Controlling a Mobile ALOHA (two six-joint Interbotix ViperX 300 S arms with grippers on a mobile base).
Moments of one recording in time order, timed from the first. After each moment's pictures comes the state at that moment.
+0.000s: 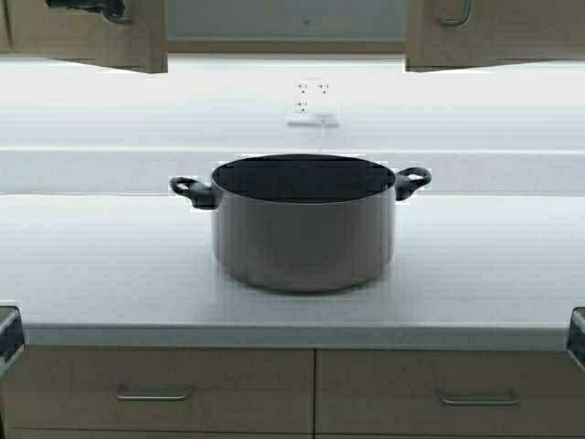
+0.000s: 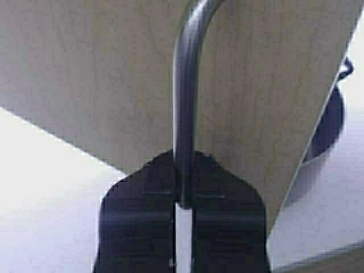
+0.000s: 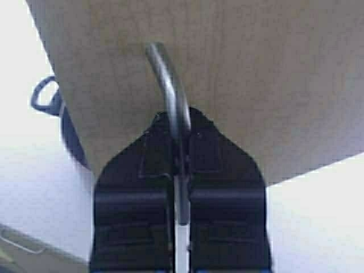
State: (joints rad) left arm -0.37 -0.71 1.04 -0.58 -0.04 0.58; right arm 0.30 -0.64 0.87 0.67 0.16 -0.69
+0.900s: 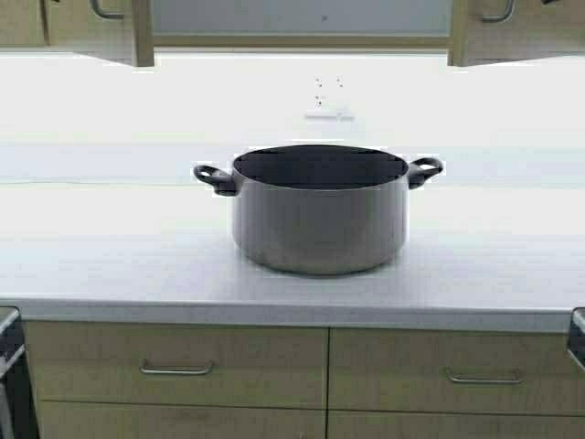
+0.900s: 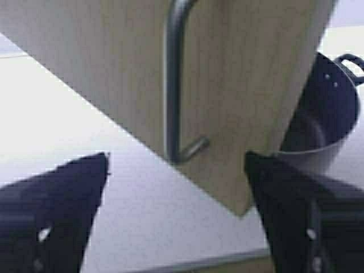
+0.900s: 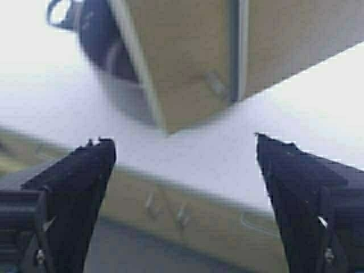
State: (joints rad) left arm -0.31 -0.81 1.04 -0.58 0.07 0.51; right arm 0.11 -0.81 0.91 0.64 0.57 -0.64
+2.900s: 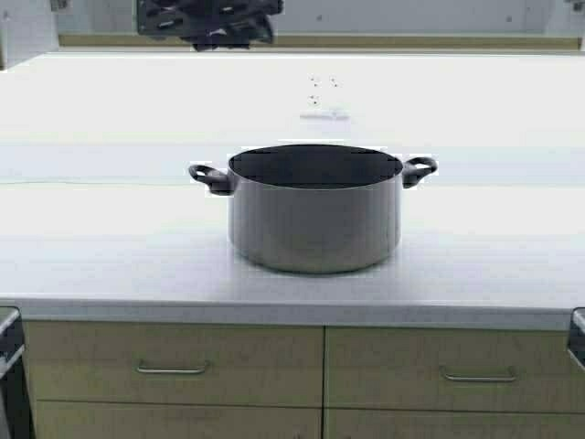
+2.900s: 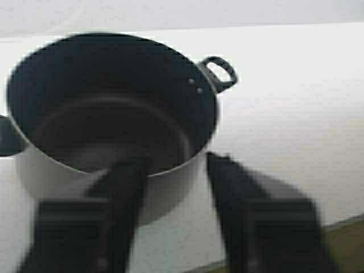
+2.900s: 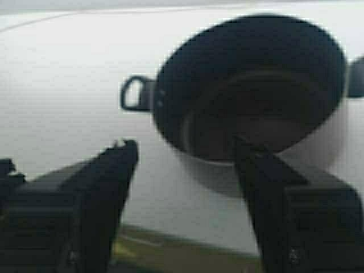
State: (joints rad) left arm -0.80 -0.21 0.87 -0.58 -0.48 0.24; right arm 0.44 -0.46 0.81 1.00 0.07 -0.64
